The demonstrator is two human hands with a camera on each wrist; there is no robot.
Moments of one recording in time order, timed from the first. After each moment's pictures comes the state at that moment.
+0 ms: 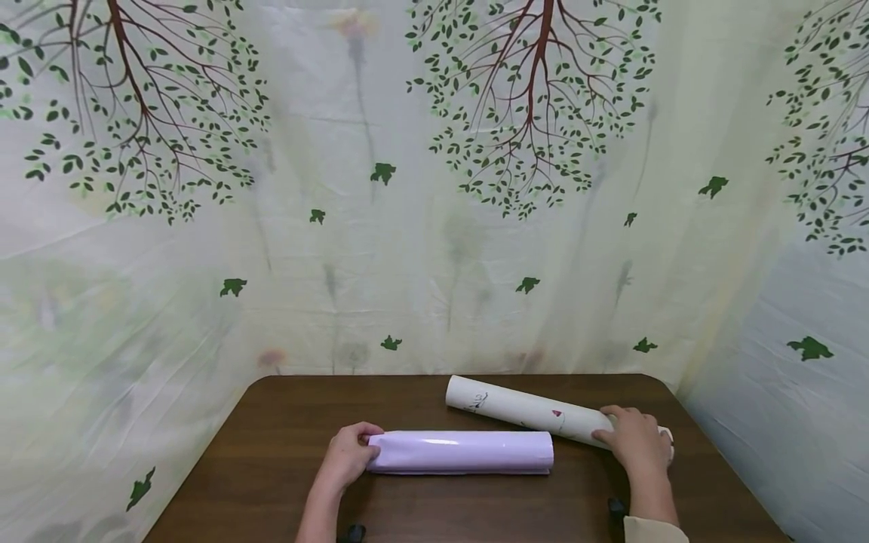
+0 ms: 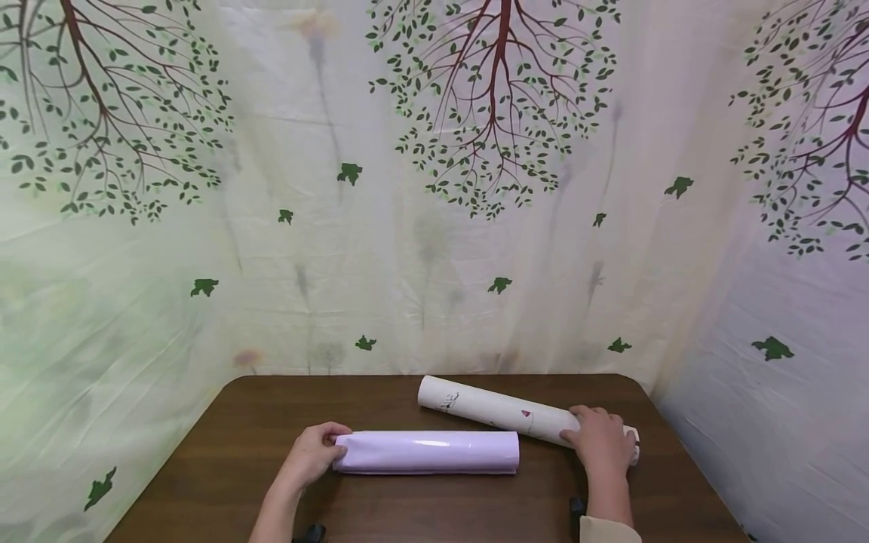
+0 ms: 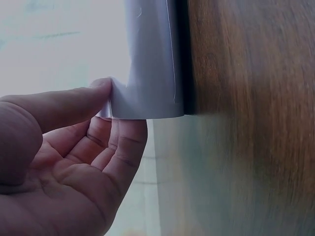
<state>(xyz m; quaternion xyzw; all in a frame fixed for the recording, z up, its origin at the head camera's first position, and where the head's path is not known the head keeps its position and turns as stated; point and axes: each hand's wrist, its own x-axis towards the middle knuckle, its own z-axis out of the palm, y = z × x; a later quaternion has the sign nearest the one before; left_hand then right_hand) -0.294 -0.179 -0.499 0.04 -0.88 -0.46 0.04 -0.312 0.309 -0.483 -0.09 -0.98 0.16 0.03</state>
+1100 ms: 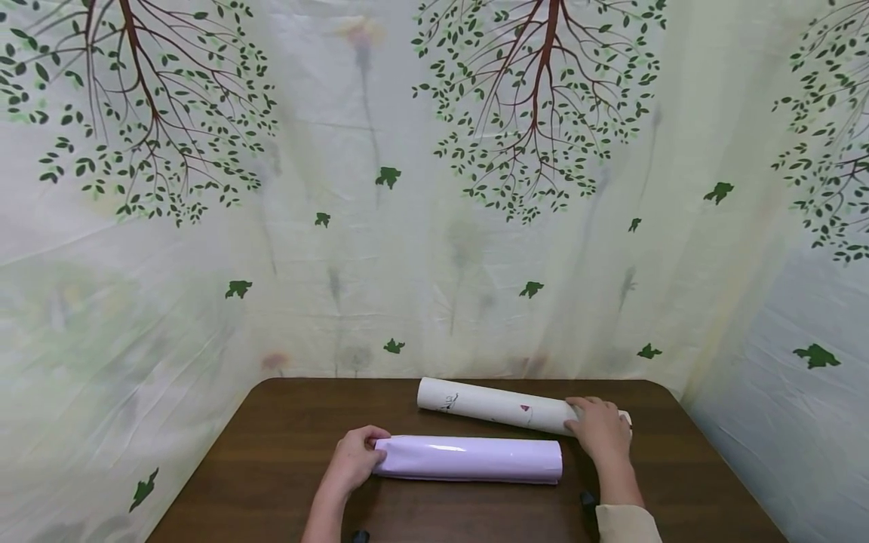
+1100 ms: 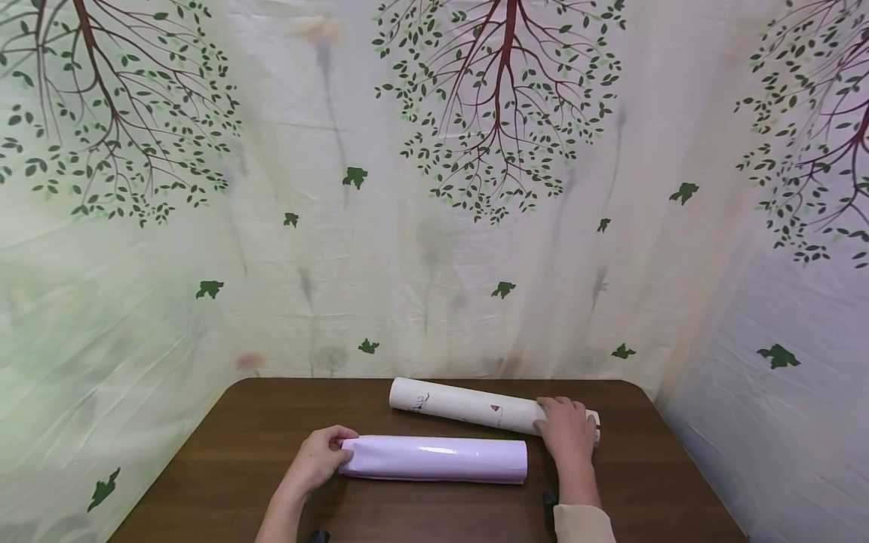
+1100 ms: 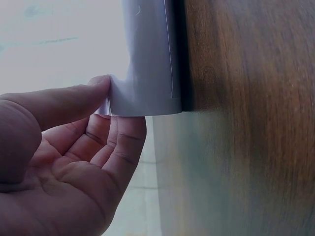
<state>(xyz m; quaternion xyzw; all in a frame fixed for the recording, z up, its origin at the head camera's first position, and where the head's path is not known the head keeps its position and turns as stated) -0.292 -0.175 -0.501 0.02 -0.89 -0.46 0.04 -0.338 0.259 -0.493 -0.03 -0.98 0.16 0.09</state>
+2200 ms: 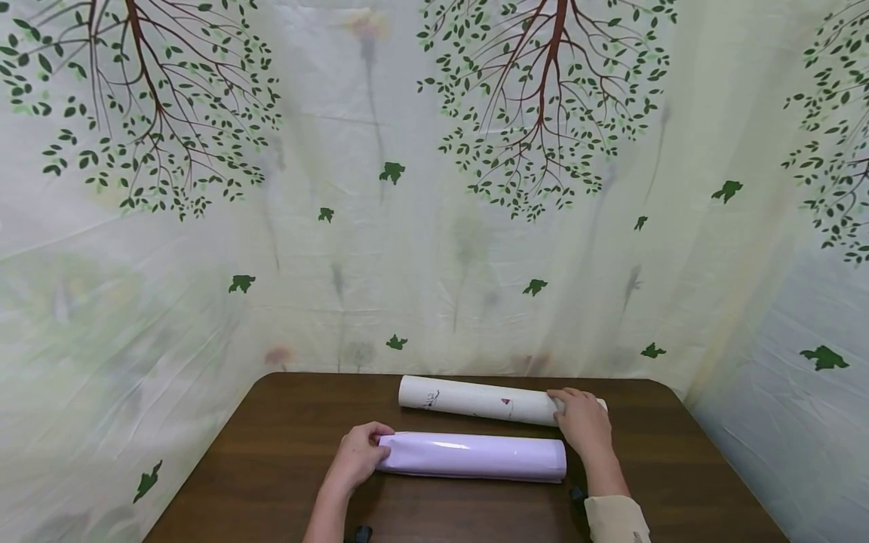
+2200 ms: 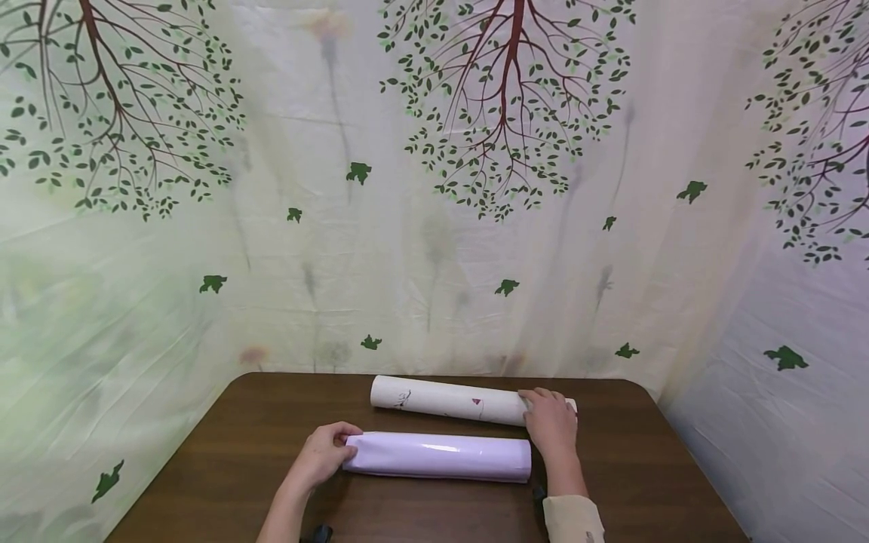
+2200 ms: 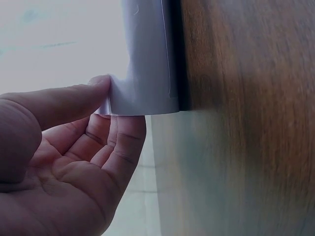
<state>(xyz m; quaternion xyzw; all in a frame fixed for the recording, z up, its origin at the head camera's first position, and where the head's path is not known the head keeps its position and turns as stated) -0.292 -0.172 -0.501 0.01 -0.89 -0.45 0.05 -0.355 0.234 -0.500 0.03 -0.98 0.15 0.12</state>
